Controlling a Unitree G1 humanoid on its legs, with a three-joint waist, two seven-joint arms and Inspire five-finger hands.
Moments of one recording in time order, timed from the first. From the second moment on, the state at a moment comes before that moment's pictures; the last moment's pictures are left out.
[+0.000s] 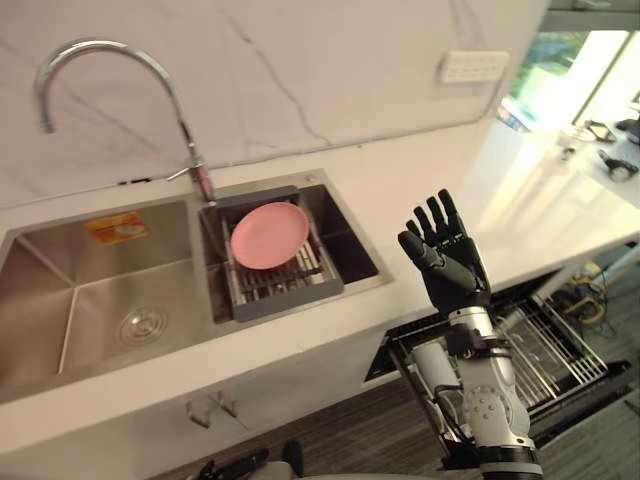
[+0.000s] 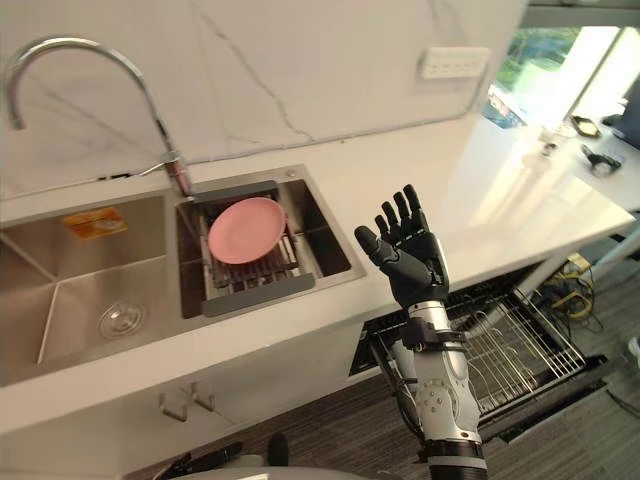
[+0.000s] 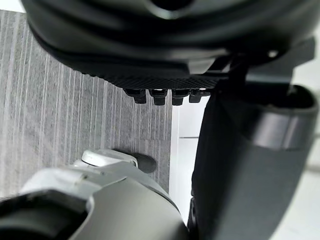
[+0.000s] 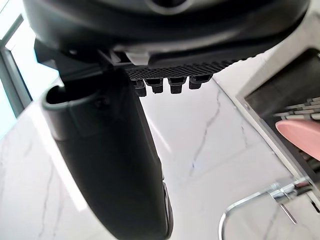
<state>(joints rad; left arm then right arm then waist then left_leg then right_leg) 0.18 0.14 0.17 0.98 -0.21 0.15 0.05 0.03 -0.08 -0.09 -0.05 0.80 -0.08 0.28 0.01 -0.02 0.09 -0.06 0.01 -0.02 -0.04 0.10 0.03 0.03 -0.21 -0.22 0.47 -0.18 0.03</state>
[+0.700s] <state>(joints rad) 0.14 0.13 0.17 0.98 -0.23 0.21 0.04 0.01 -0.11 -0.16 -0.02 0.79 -0.06 0.24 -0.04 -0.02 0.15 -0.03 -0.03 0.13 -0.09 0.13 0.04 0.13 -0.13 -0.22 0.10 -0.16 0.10</state>
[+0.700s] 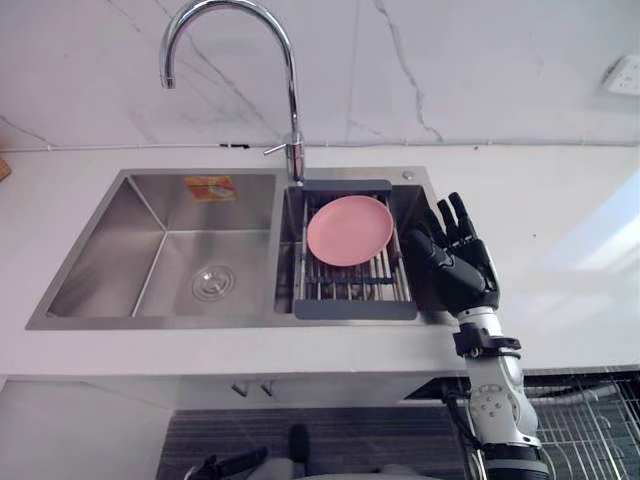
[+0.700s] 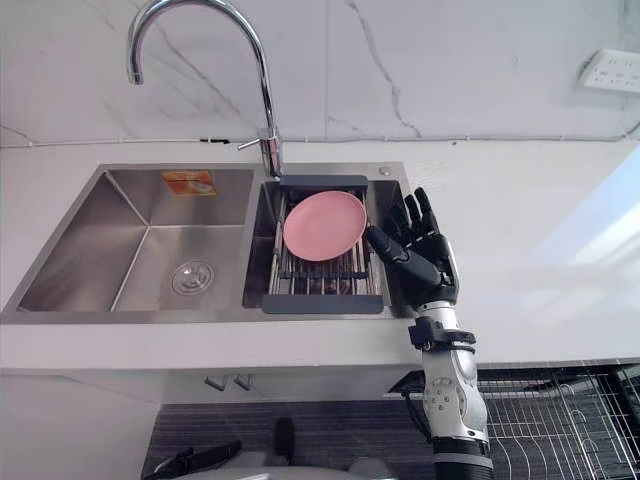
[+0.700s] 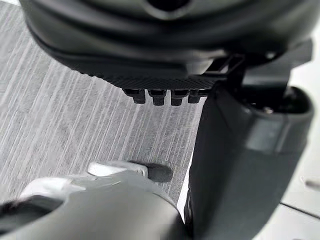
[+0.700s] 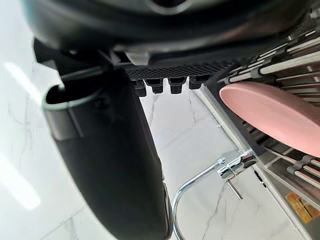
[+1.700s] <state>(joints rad) 0.17 0.15 0.15 0.96 -0.40 0.24 -0.01 -0.24 -0.50 -0.06 0.17 -0.13 -0.01 0.35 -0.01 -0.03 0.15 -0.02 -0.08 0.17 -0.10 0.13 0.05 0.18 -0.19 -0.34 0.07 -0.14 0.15</state>
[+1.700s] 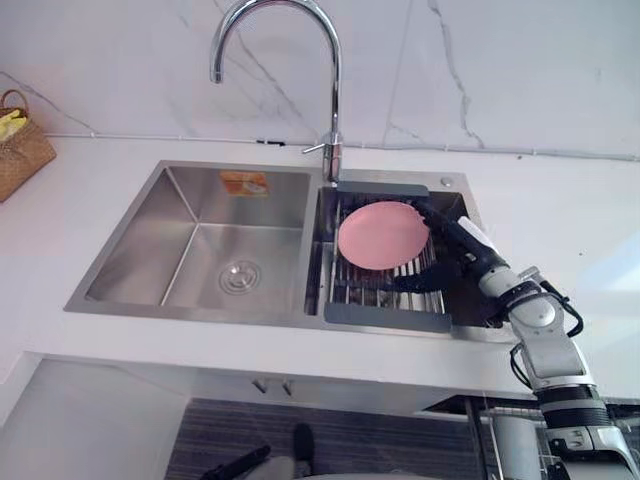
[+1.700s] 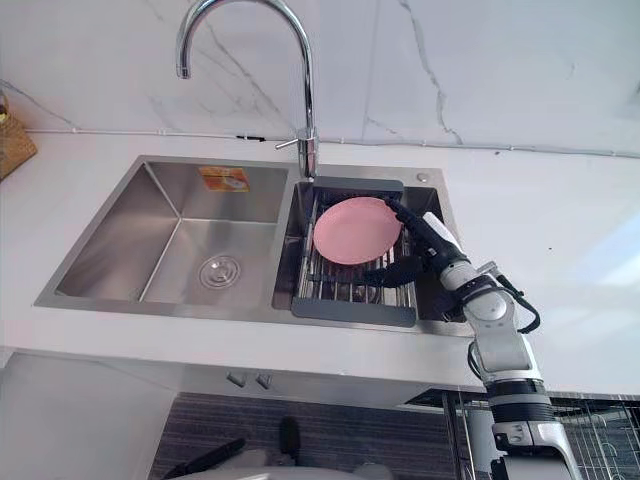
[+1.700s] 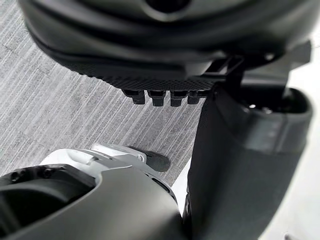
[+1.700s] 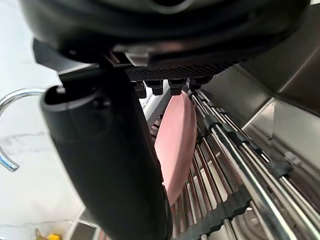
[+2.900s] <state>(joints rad) 0.18 0.16 0.15 0.94 -0.40 0.25 -0.03 -0.25 -0.50 -0.03 0.18 -0.38 -0.13 0.19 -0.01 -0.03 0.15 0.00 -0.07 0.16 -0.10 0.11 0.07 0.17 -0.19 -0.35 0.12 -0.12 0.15</state>
